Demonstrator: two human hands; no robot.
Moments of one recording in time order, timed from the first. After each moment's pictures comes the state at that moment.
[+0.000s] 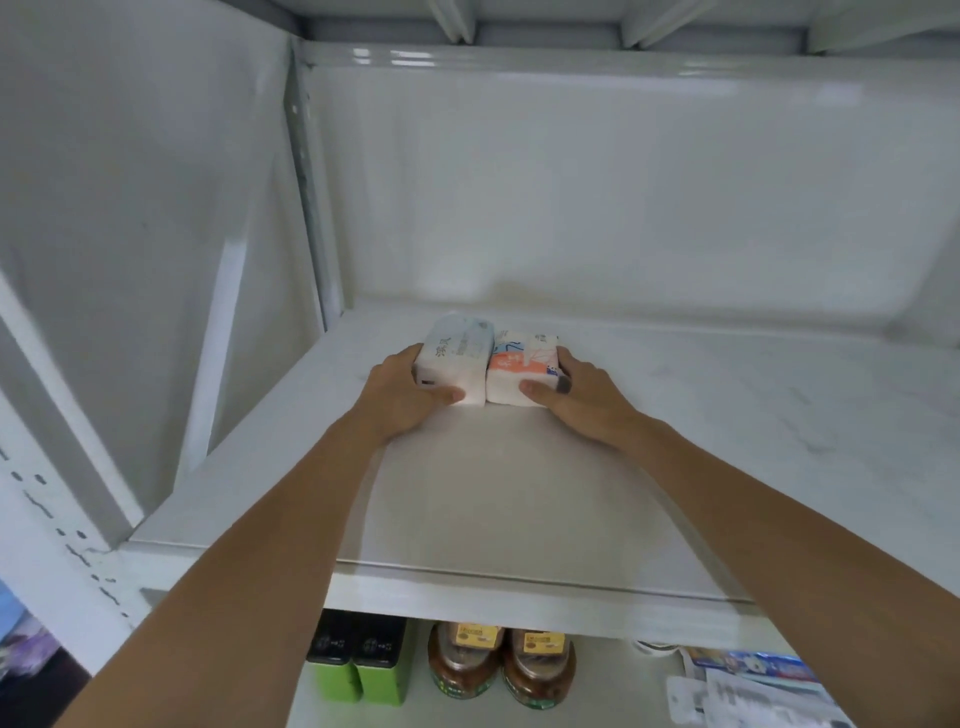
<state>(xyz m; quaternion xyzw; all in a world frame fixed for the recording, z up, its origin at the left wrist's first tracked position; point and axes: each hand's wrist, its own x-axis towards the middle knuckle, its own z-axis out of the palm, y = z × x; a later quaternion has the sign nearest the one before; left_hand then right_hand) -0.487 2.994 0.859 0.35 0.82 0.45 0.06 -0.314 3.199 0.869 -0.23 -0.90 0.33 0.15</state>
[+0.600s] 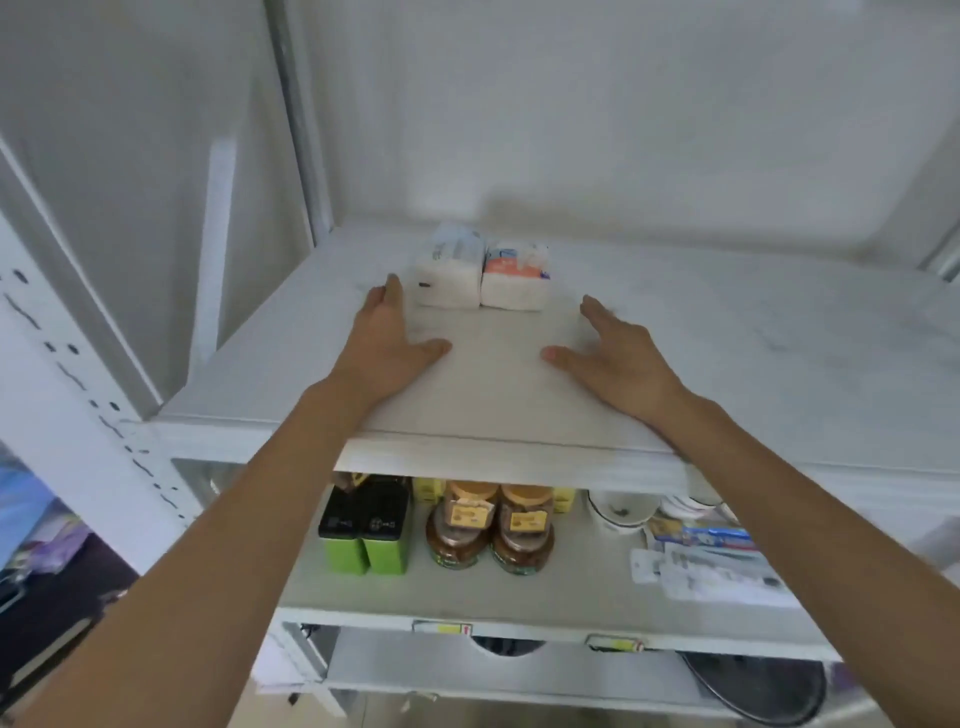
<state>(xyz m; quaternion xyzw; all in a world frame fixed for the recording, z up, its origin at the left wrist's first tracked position) -0.408 2.935 0.846 0.33 0.88 0.34 0.03 -0.211 3.146 0.848 -0.27 -0.92 0.25 0.17</state>
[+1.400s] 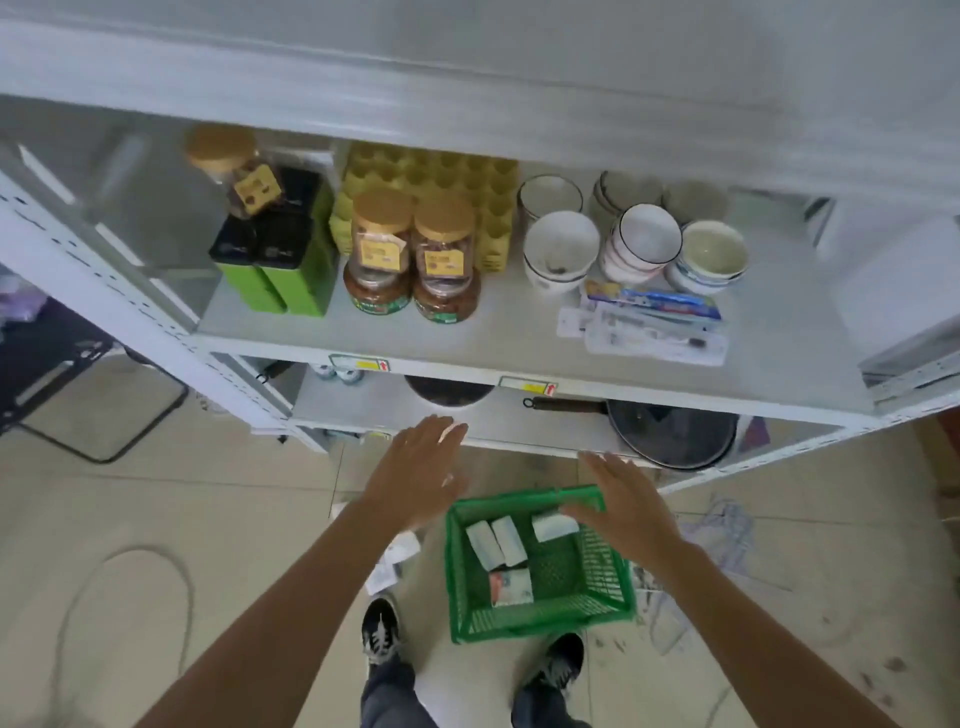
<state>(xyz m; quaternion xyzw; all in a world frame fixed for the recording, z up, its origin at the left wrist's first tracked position) -0.067 2.882 0.517 0.47 0.85 0.08 0.23 0.150 3.099 0.505 -0.28 -0.92 0.22 -0.17</state>
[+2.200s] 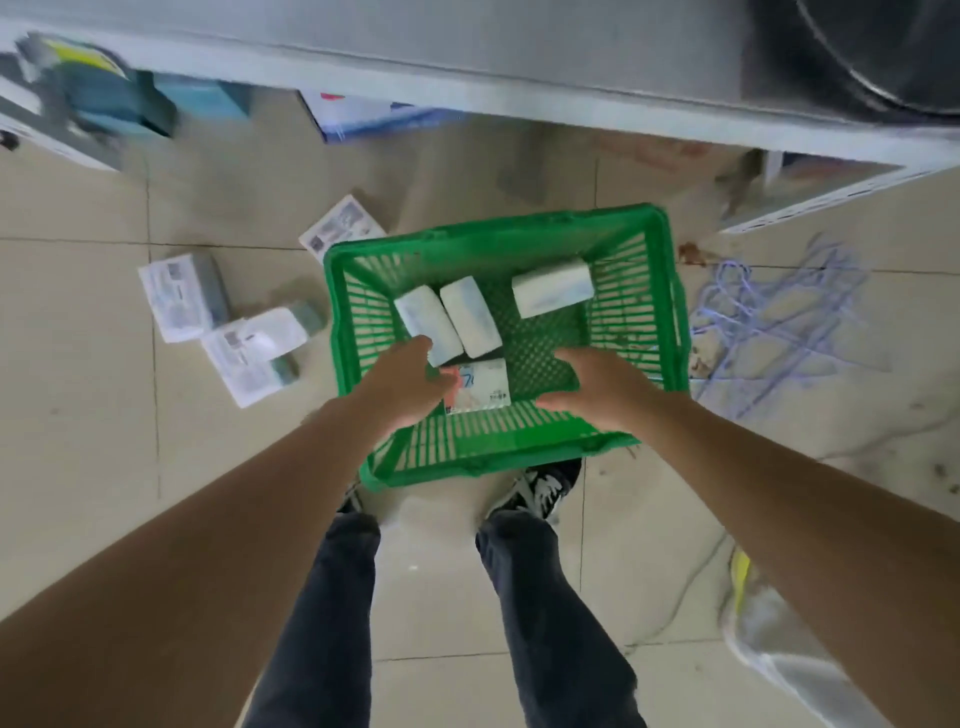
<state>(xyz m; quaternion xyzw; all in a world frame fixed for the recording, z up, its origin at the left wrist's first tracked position) 0.078 2.921 -0.022 0.20 0.82 0.10 0.53 0.238 3.119 0.017 -0.32 -0.78 0.31 -0.43</state>
